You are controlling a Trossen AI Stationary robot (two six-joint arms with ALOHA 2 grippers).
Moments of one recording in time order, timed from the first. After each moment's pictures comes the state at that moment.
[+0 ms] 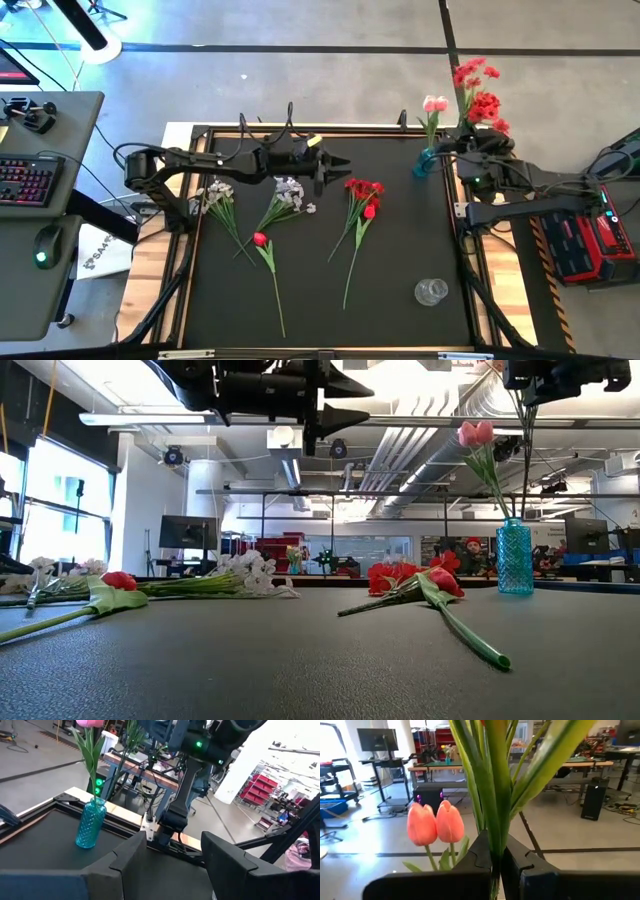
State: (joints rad) left arm 0.24 1.65 1.05 0.54 0.21 -0.39; right arm -0.05 0.67 0.84 -0.73 1.48 0.60
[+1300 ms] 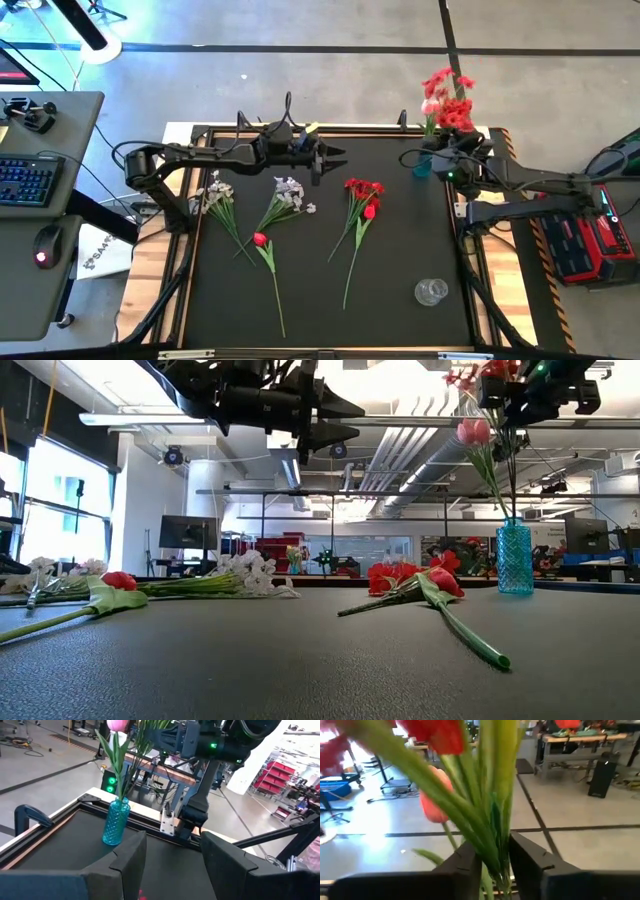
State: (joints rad) left arm 0.33 1.65 1.05 0.50 0.26 -0.29; right arm -0.16 0.81 0.84 -0.72 1.30 0.76
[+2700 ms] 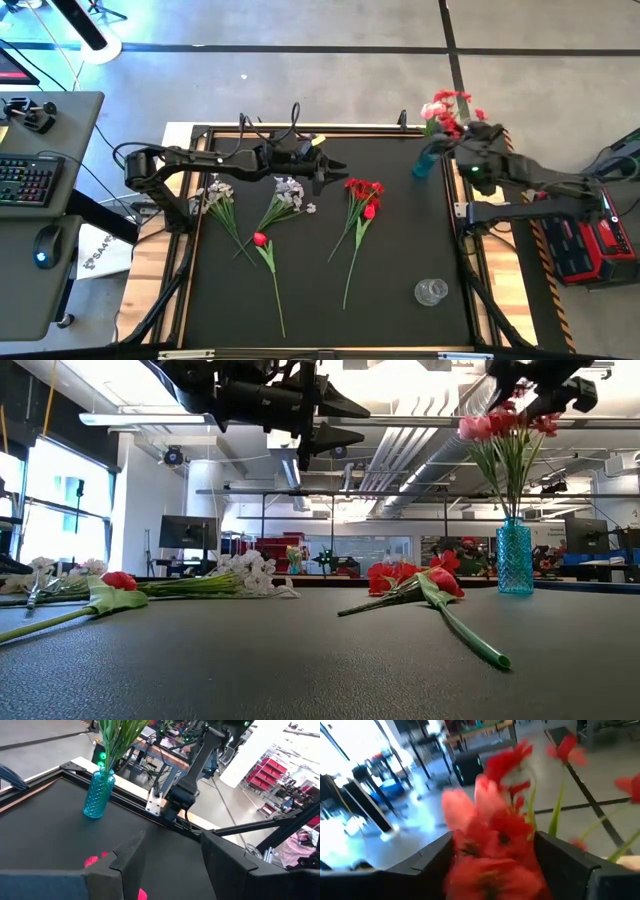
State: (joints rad) left arm 0.27 1.65 1.05 0.41 0.25 -0.41; right arm -0.16 0.73 0.90 -0.73 1.10 0.81
